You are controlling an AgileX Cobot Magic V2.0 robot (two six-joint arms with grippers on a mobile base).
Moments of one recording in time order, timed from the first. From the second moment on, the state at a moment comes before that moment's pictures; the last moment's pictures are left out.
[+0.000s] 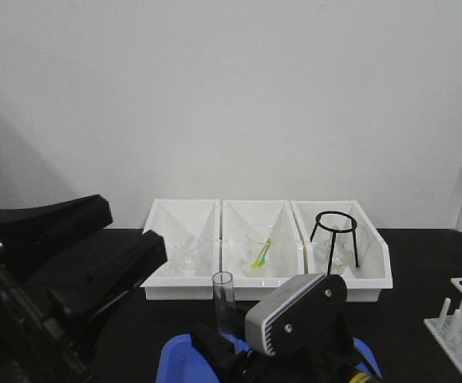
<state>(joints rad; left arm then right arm) -0.82 0.92 -0.76 -0.14 -0.19 0.11 0.77 1.34 -0.71 0.09 -0.41 -0.09</state>
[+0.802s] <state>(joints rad) -0.80 0.89 -0.76 -0.14 0.06 0.13 0.05 1.27 -0.71 0.34 -0.45 -0.29</state>
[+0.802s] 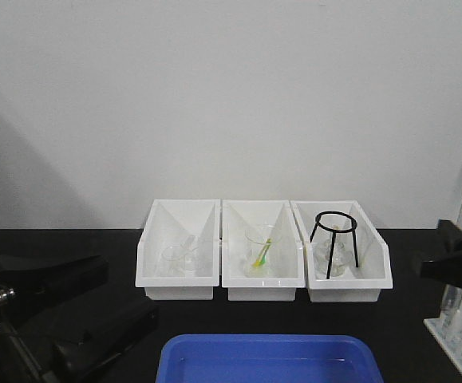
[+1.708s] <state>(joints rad) -0.79 0.89 -0.76 -0.14 0.20 0.13 -0.27 1.51 -0.71 0.10 -0.70 -0.09</state>
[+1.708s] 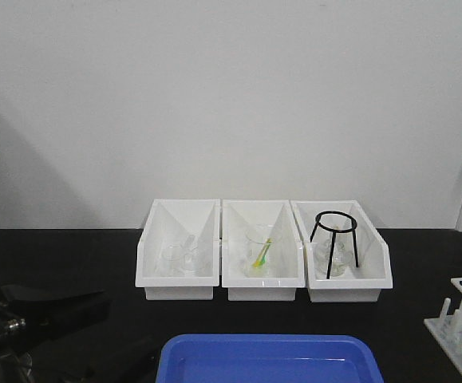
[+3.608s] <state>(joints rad) -0.79 0.89 -0.76 -0.14 0.18 0.13 -0.27 1.86 -0.73 0.10 -0.99 -0.04</state>
